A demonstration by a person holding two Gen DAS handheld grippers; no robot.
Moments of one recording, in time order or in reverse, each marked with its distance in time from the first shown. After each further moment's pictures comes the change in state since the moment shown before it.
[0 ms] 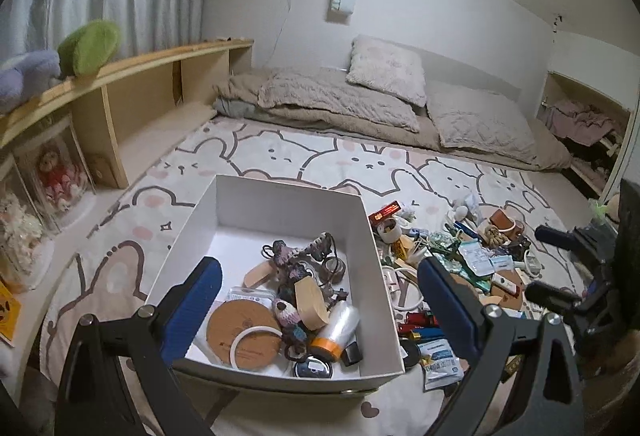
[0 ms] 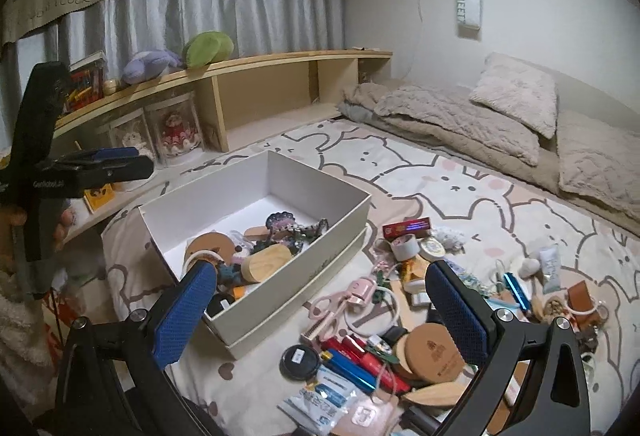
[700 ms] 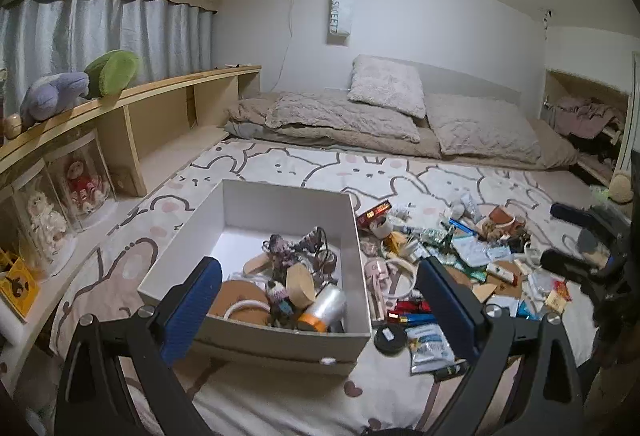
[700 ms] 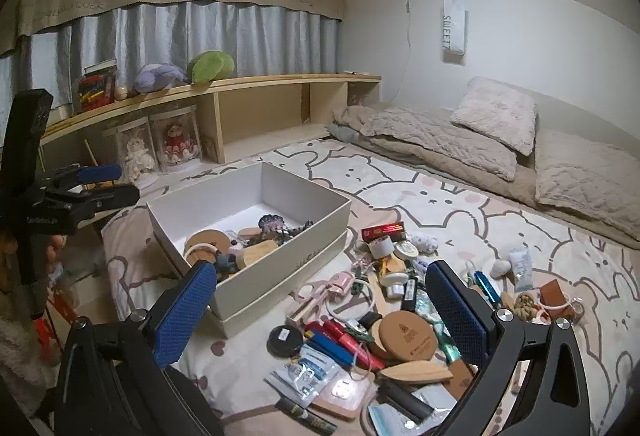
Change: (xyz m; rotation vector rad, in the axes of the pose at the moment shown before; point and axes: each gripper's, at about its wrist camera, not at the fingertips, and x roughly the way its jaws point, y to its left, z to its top) left arm -0.044 -0.049 -0.049 0.037 -0.081 0.091; right arm -0.055 -0.006 -0.033 -0.032 -0.087 -0.045
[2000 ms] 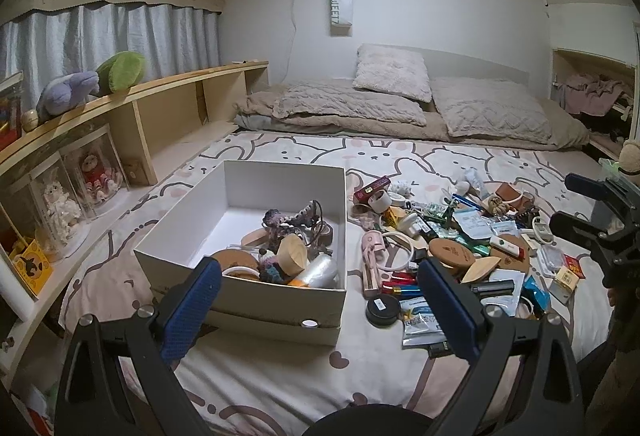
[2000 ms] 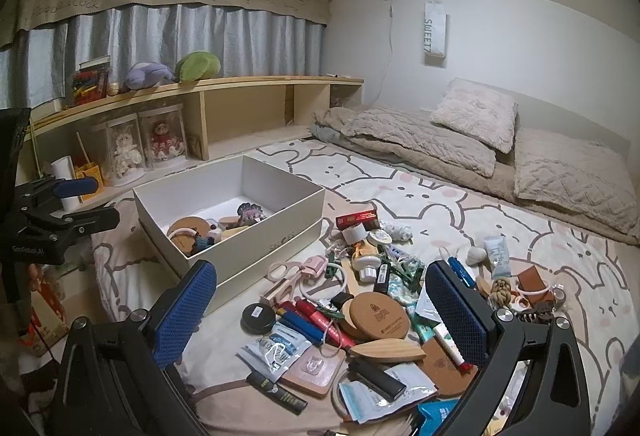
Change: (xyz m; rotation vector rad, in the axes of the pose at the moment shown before) left arm -0.011 -0.043 -0.037 0.025 0.004 0.066; right arm -0.021 -0.024 -0.031 0.003 -0.025 -0.042
